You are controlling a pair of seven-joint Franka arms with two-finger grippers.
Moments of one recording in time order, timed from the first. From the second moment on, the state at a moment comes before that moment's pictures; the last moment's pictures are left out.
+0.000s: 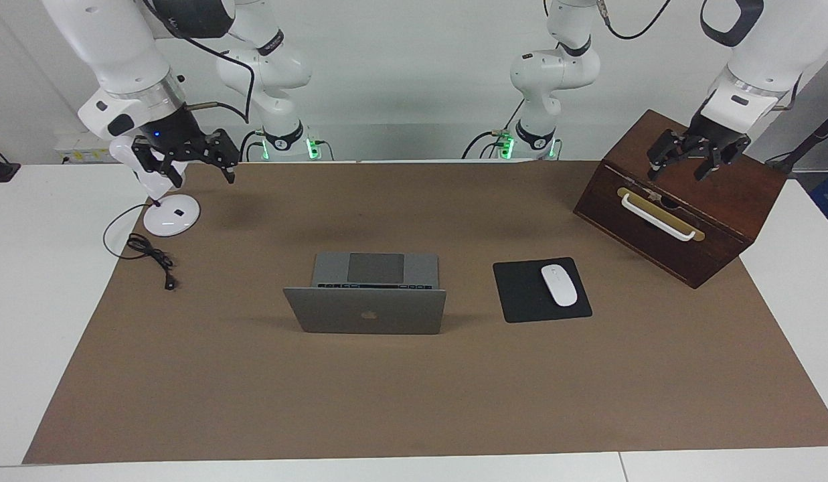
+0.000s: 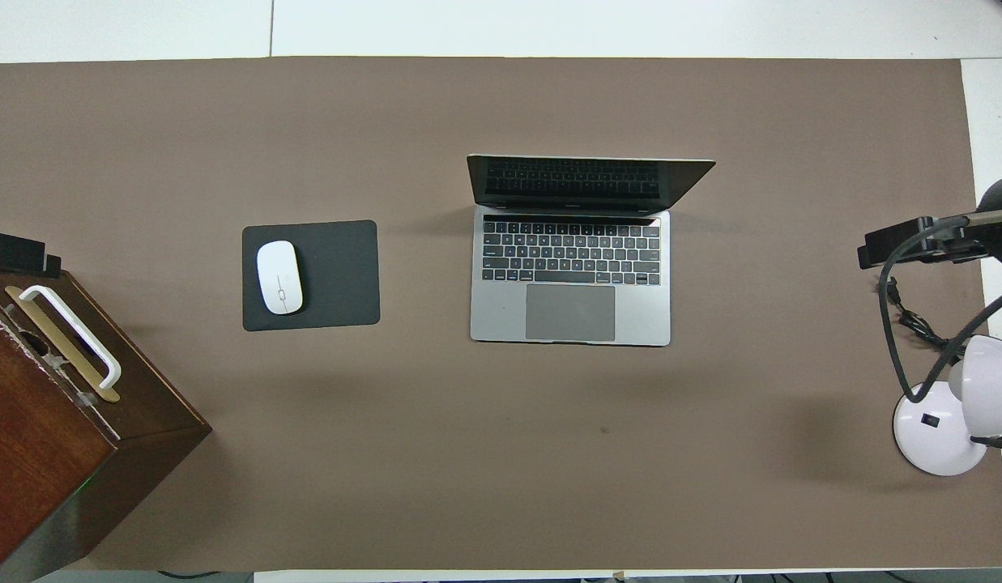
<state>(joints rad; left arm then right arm) 0.05 -0.06 0.01 -1.65 -0.04 1.59 0.12 0.02 -0.04 -0.01 -1.63 0.04 1.58 -0.03</state>
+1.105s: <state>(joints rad) 0.05 -0.06 0.03 -1.65 -0.04 1.59 0.12 0.02 -0.04 -0.01 -1.63 0.10 1.59 -0.03</state>
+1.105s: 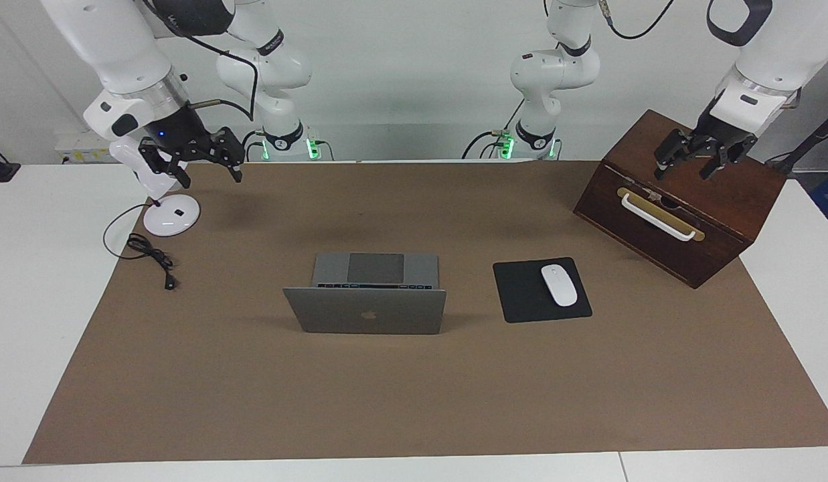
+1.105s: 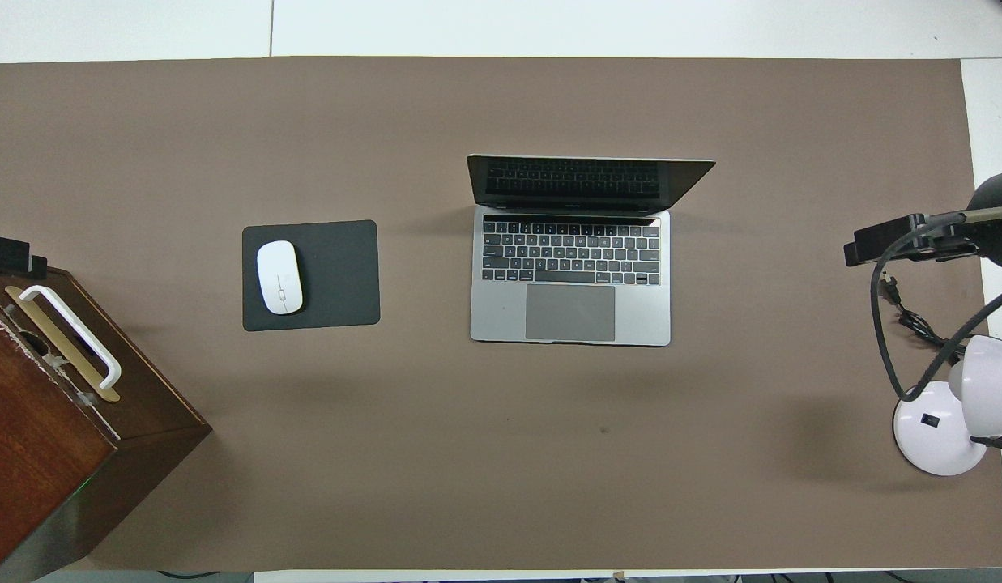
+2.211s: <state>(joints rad) 0.05 -0.07 0.02 -1.68 -0.04 1.69 -0.06 0.15 0.08 0.00 -1.58 0.23 1.86 0.09</state>
